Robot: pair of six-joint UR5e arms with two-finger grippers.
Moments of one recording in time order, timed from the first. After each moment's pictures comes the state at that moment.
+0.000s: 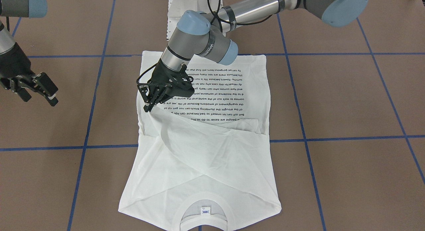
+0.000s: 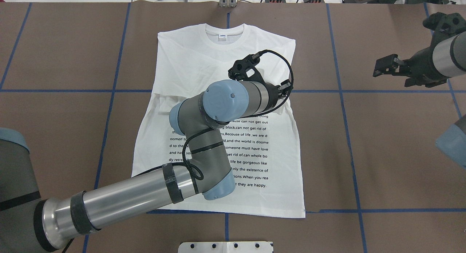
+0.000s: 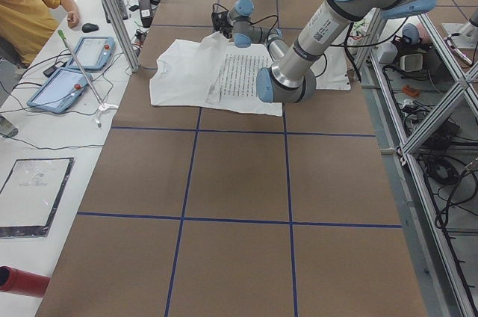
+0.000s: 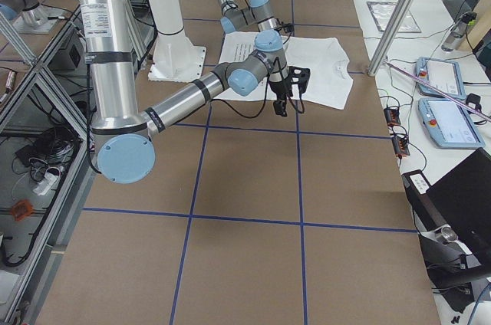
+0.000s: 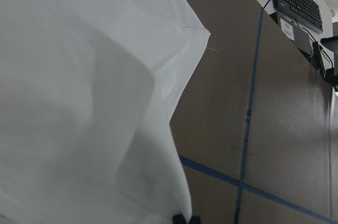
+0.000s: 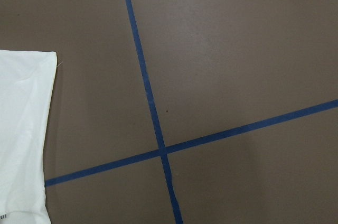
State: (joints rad) left arm -0.44 -2.58 -1.19 -2.38 -1.55 -1.75; right arm 1.00 -1.48 2.01 -1.32 2.00 1.17
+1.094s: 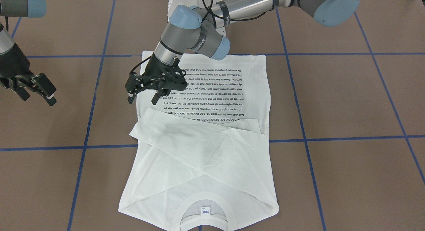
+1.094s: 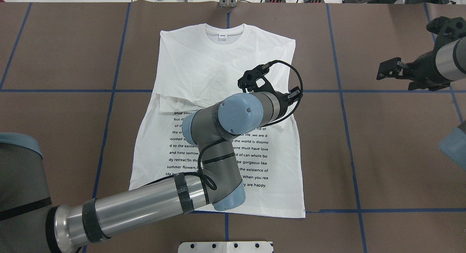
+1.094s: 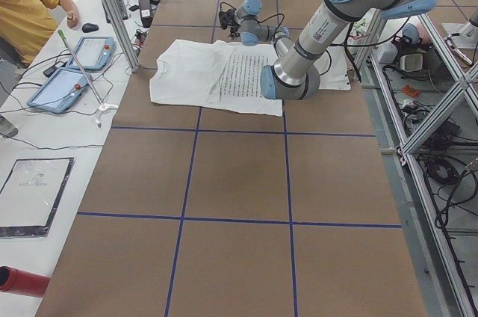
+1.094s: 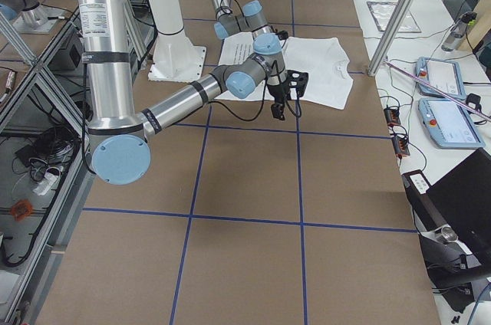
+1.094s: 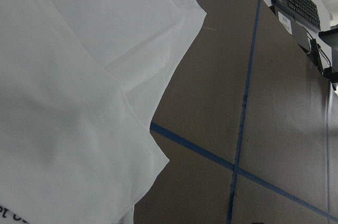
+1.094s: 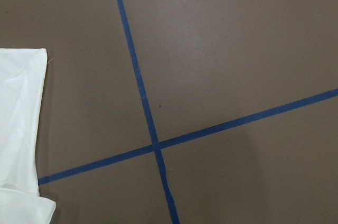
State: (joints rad) left arm -0.41 -2.56 -1.24 -2.36 -1.53 -1.77; right arm 0.98 -1.49 2.01 -1.32 2.00 1.19
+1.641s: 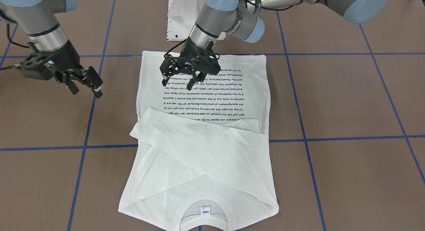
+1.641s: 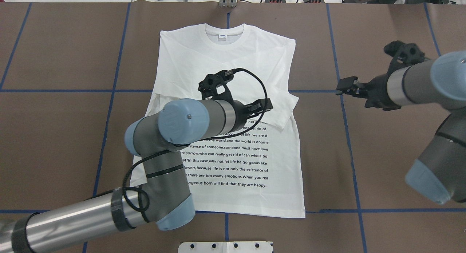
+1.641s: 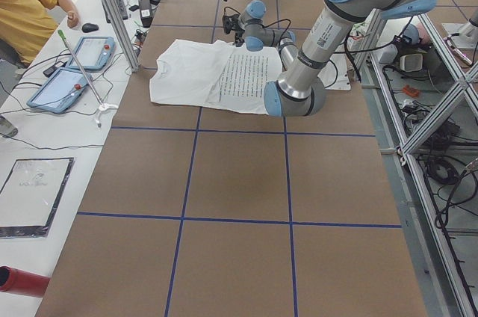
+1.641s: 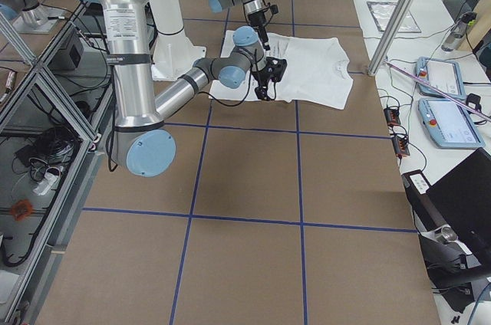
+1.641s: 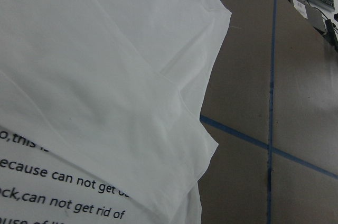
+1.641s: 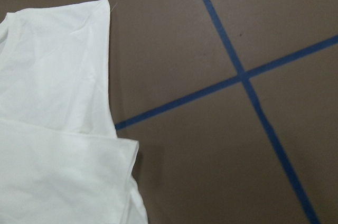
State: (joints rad) left arm -0.44 -2.24 -1.69 -2.14 -1.59 -1.53; right arm 0.61 -1.46 2.06 -1.20 1.69 1.58
